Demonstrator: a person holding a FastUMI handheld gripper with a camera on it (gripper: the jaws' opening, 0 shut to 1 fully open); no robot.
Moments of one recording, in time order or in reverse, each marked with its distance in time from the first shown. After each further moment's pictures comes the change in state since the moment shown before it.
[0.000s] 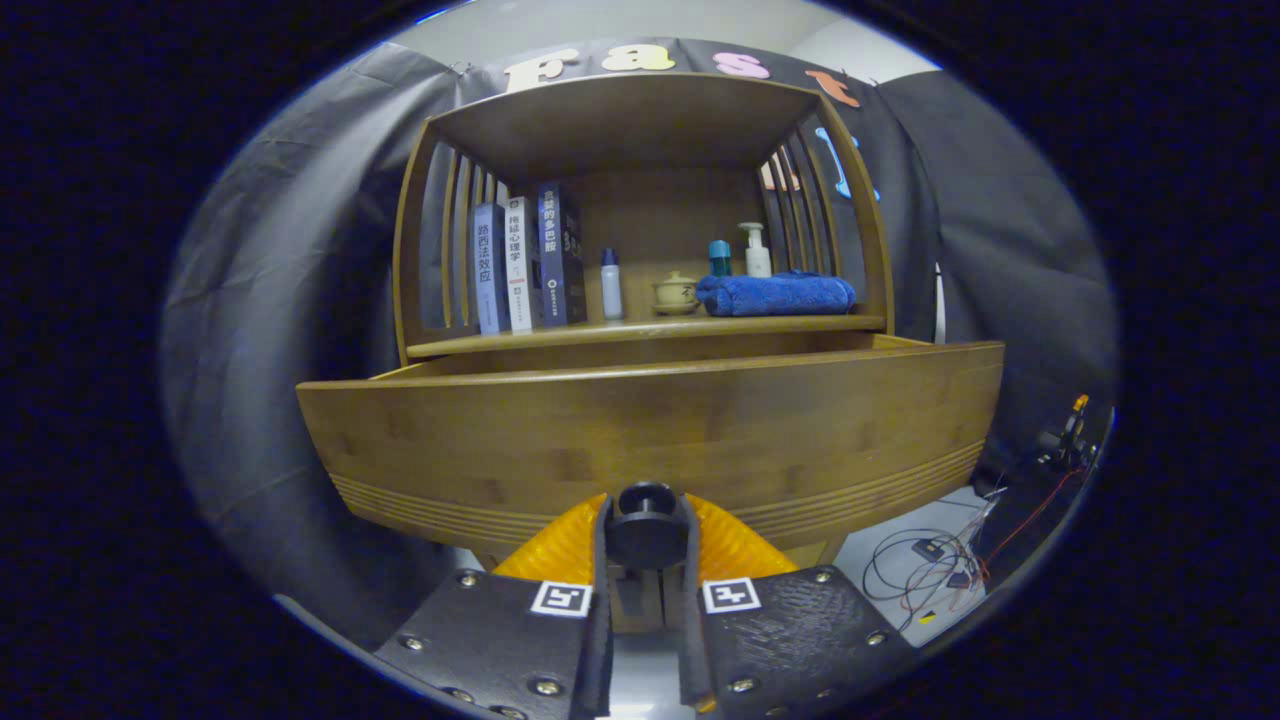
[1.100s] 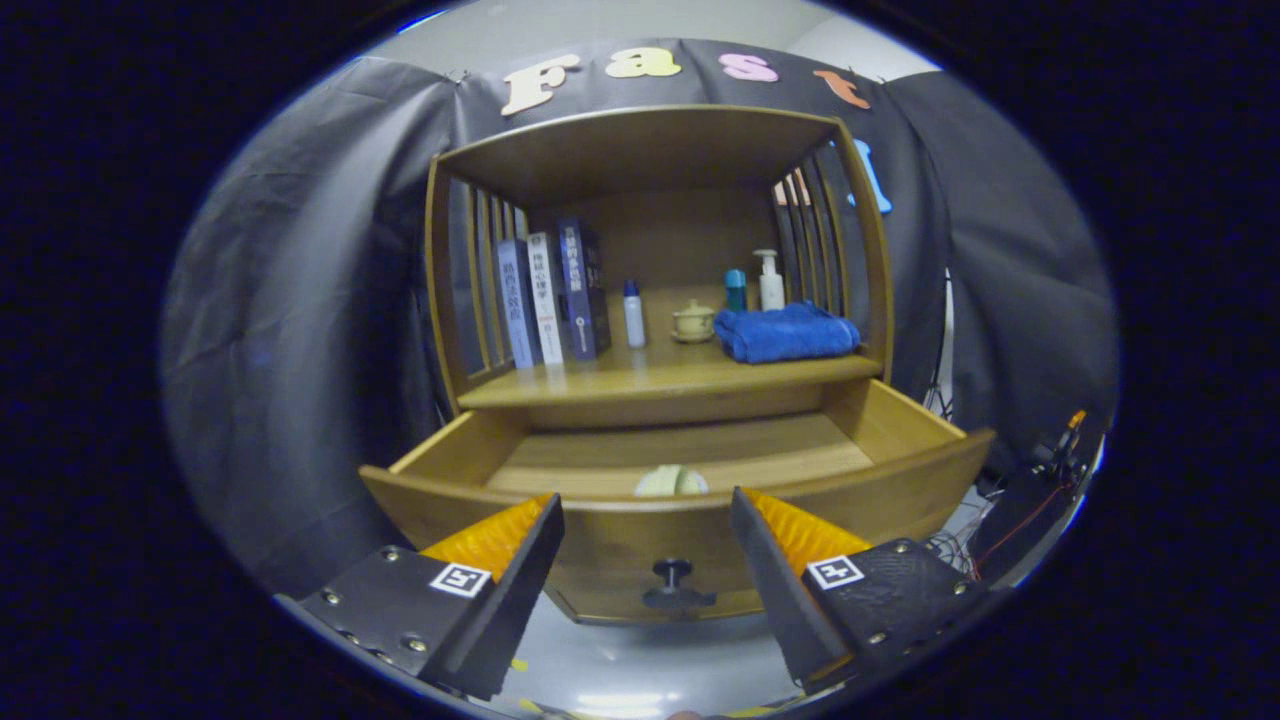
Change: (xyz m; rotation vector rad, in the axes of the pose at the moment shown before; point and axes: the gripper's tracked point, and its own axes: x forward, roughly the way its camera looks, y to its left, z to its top) arm -0.043 0.027 0.110 0.012 0.020 0.046
